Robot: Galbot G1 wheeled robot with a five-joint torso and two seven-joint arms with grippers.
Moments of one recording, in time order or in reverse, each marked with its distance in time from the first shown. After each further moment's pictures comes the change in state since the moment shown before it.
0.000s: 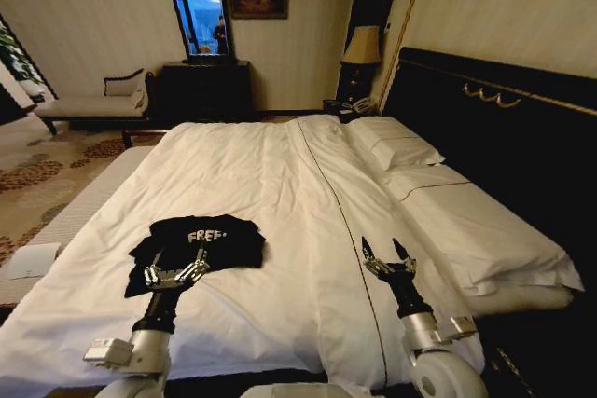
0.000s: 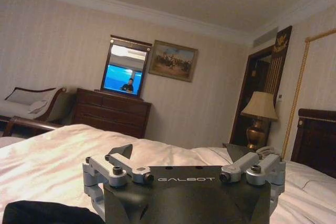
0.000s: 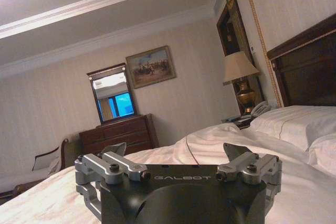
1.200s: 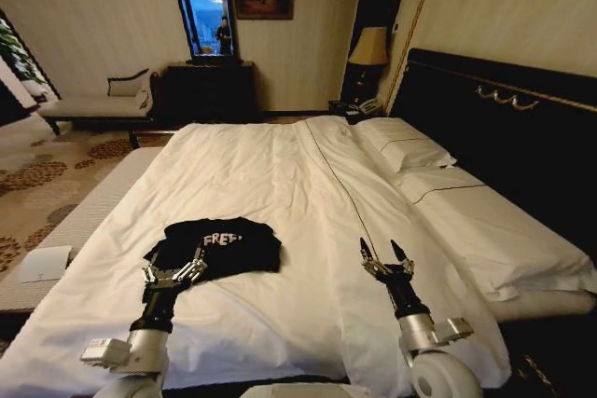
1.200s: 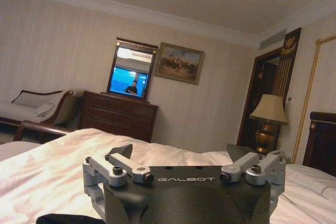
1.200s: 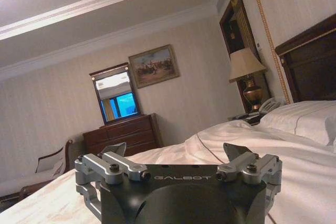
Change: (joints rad) left arm 0.002 0.005 -0.013 -0.003 -0.008 -0.002 -0.006; right arm -0.002 0.015 -0.015 -0.007 -0.003 0.011 -0.003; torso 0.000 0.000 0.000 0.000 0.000
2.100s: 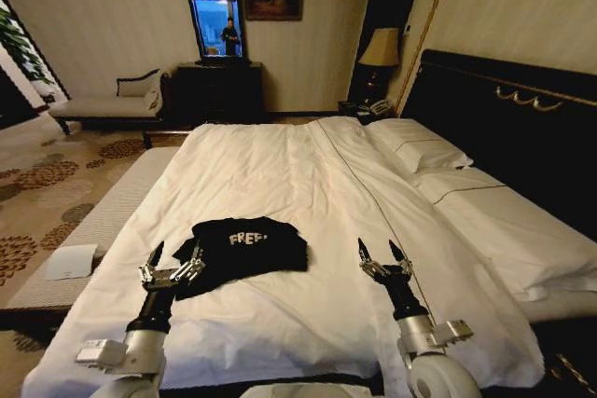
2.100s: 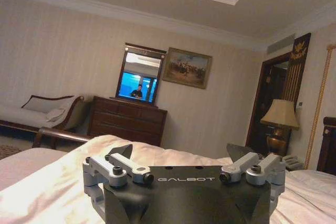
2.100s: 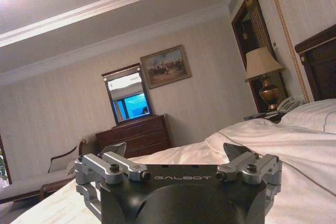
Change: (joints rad) left arm 0.008 0.002 -0.007 -0.011 -0.002 -0.003 -0.002; right arm -0.007 0.010 -0.010 0.004 -0.010 0.014 -0.013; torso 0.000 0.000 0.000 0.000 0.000
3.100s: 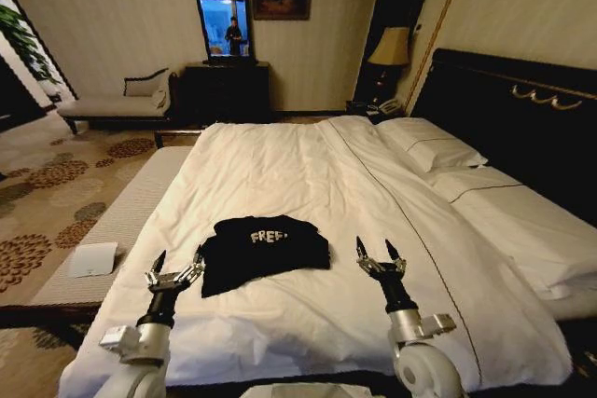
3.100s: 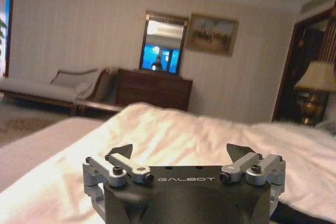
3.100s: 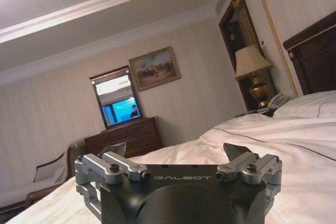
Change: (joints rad) left arm -0.176 0.099 -0.008 0.270 -0.015 0.057 -0.057; right arm 0.137 -0.049 -0.075 -0.181 0.032 0.106 0.086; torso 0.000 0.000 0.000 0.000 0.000
